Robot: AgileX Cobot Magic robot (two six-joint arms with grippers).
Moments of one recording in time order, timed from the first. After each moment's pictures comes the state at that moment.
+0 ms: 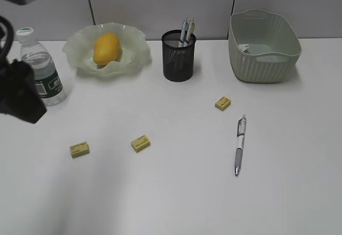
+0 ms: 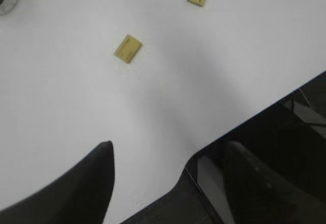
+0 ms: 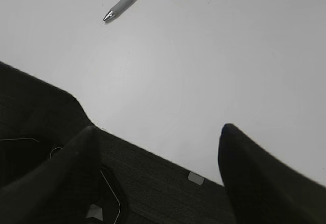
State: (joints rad) left arm -0.56 1.27 -1.10 -0.01 1.17 0.01; right arm 0.49 0.37 -0.50 -0.07 1.04 0.01
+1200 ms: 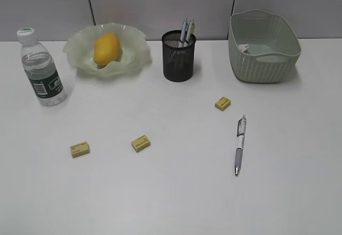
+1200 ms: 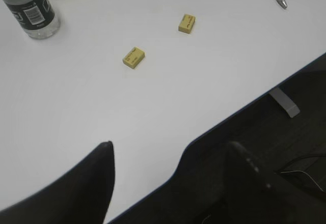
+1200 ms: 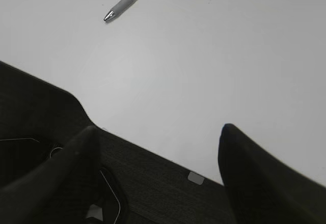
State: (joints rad) left arm -0.56 0.19 -0.56 -0.01 1.13 0.01; right arm 0.49 0.37 -0.50 -0.07 1.04 0.01
